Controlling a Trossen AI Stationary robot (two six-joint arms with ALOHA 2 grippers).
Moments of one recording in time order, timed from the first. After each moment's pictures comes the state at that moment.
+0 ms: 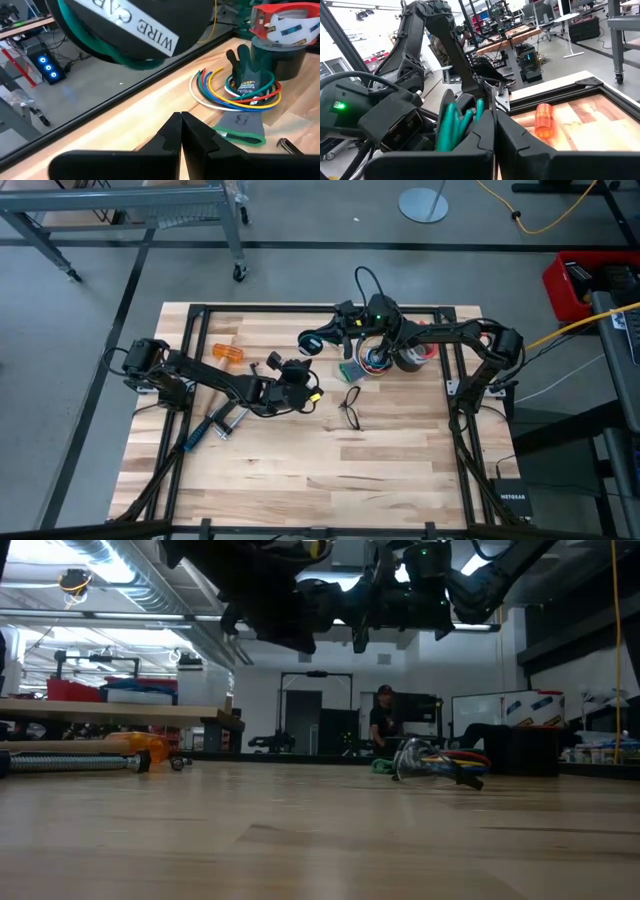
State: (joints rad) left arm -0.17 1.68 1.03 0.02 -1.08 -0.41; right arm -0.46 1.67 0.96 0.74 -0.63 0.36
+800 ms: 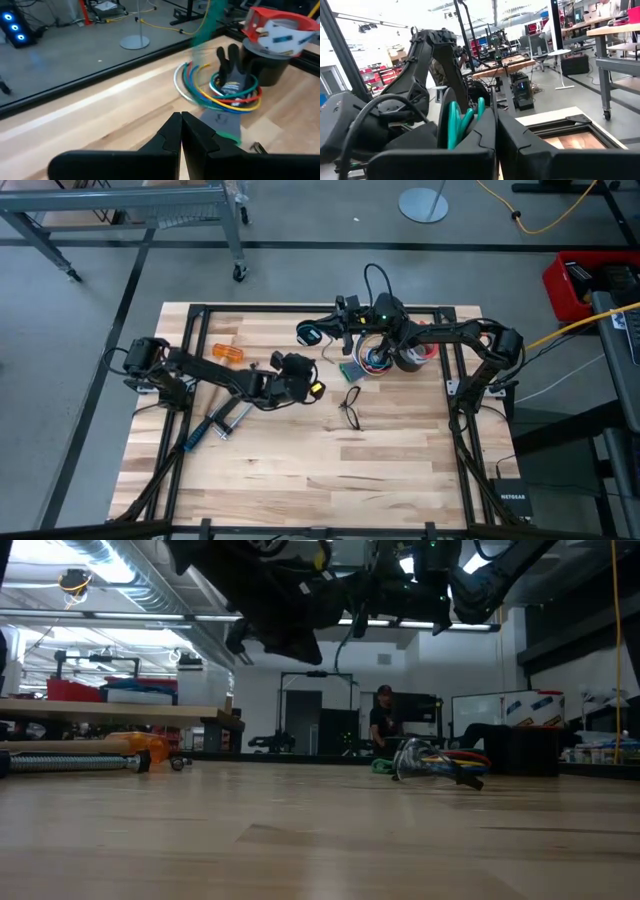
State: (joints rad) left arm -0.11 1.68 1.03 0.02 -0.93 -0.60; right arm -0.46 1.67 0.96 0.90 -0.56 0.33
